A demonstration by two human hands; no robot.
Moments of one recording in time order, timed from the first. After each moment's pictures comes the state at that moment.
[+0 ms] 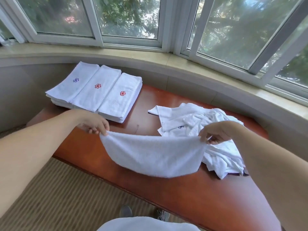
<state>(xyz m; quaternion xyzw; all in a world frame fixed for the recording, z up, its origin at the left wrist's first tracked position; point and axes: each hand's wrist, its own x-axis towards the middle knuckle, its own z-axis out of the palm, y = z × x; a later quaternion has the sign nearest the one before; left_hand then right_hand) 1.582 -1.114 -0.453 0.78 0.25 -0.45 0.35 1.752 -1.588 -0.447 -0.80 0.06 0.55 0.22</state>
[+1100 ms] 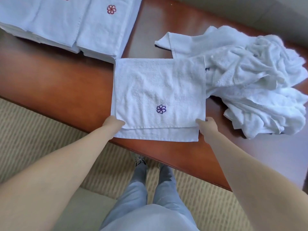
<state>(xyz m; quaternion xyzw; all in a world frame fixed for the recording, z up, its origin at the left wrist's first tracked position) 1.519 -1.205 -0.746 0.70 0.53 -0.30 0.37 1.651 -1.561 -0.744 -0.81 0.31 0.33 0.38</state>
